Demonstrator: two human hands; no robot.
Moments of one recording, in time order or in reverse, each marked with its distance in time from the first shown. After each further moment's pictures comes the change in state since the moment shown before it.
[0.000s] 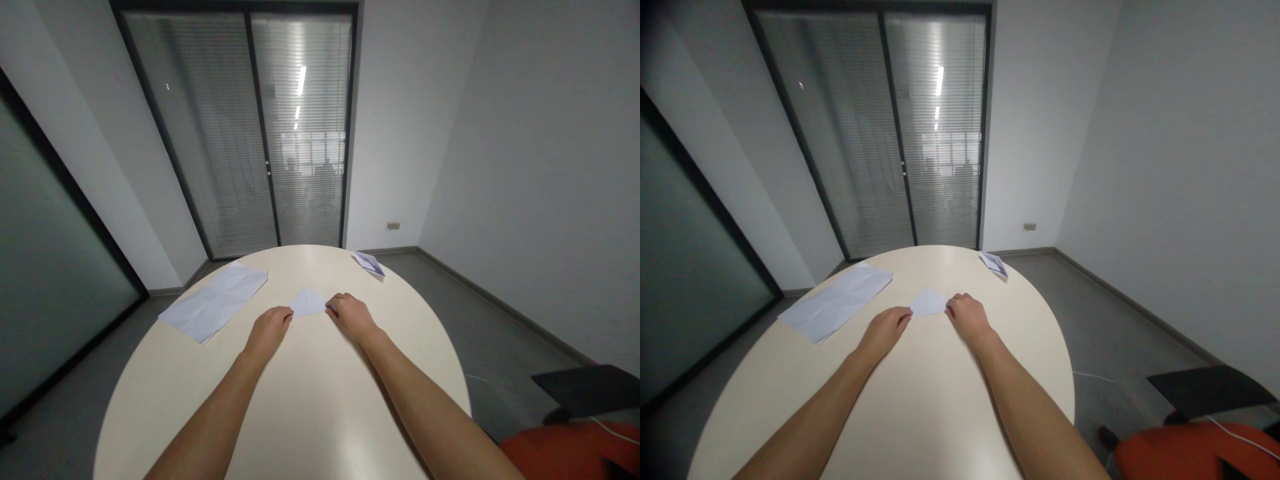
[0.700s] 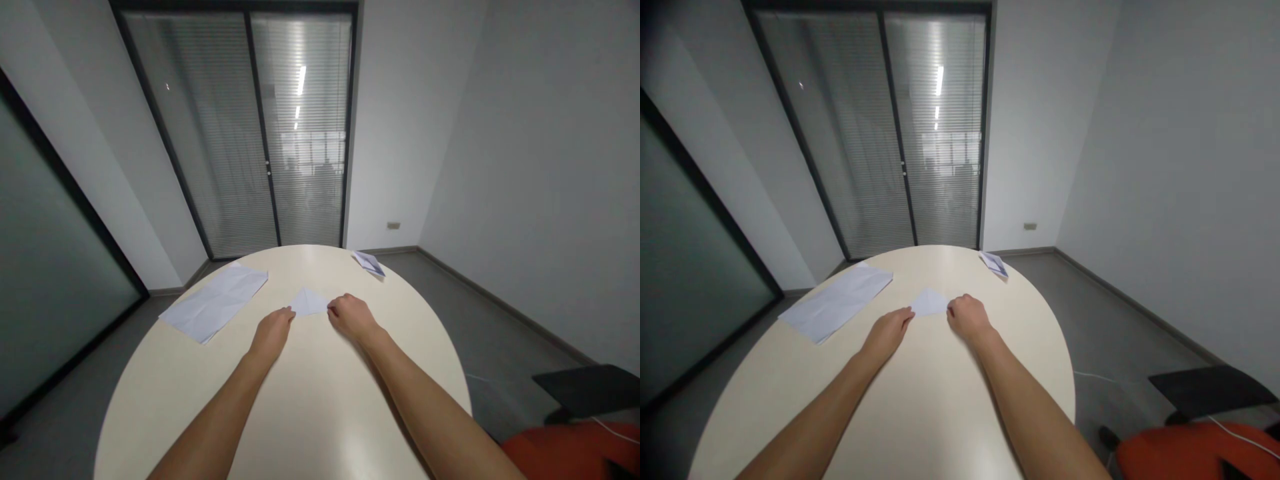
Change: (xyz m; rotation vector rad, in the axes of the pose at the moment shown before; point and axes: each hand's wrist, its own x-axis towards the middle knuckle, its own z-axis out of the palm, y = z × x) left_hand 0.000 0.005 0.007 0.070 -0.046 0.007; right_hand 0.001 -0.006 -0.003 -0.058 -0.028 0.044
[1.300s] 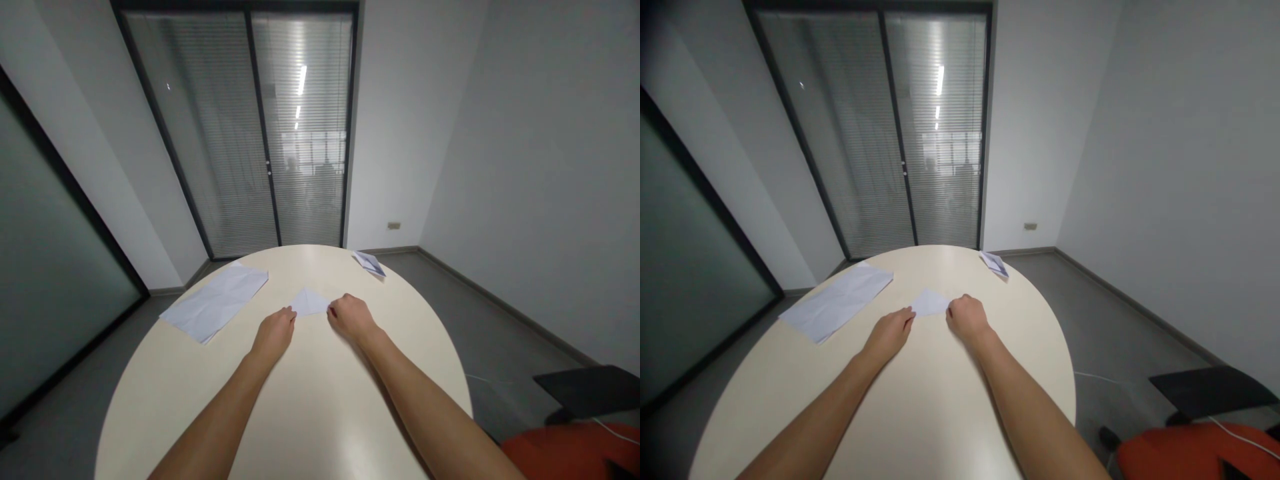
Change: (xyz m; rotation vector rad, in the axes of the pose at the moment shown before) left_hand -0.001 0.009 -0.005 0.044 -0.025 -0.008; right_hand 0.000 -0.006 -0.003 -0.044 -0.009 0.037
